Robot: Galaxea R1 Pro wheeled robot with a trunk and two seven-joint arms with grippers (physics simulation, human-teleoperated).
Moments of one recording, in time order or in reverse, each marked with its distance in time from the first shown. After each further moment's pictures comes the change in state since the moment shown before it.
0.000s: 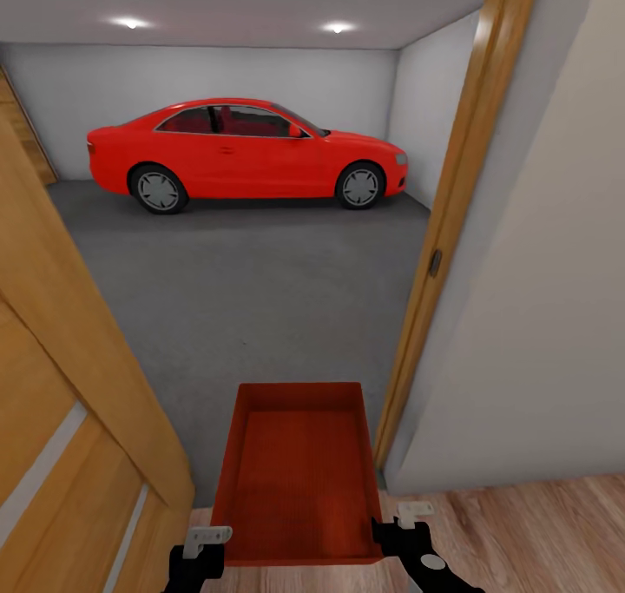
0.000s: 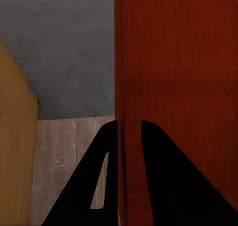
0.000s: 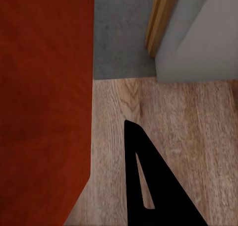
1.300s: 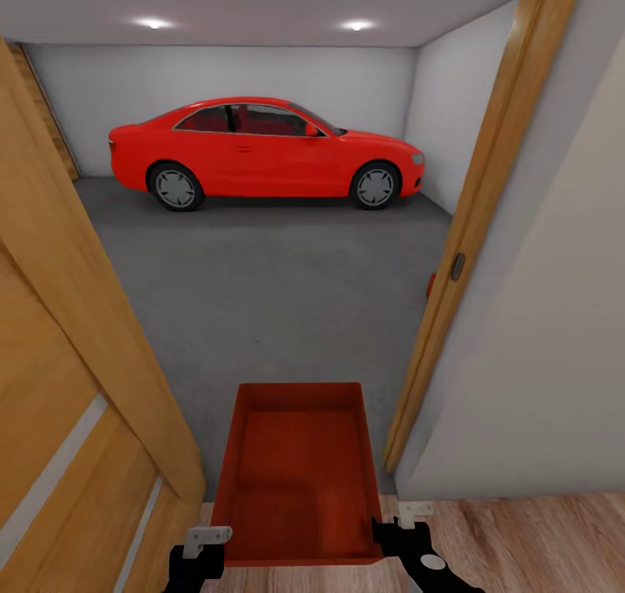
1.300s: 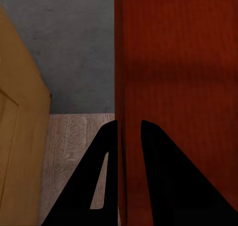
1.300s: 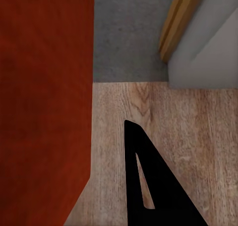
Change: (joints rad) left arm 0.000 0.000 0.001 0.001 -0.001 0.000 0.000; right arm 0.000 0.000 0.000 0.000 0.000 0.000 0.000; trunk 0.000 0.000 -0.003
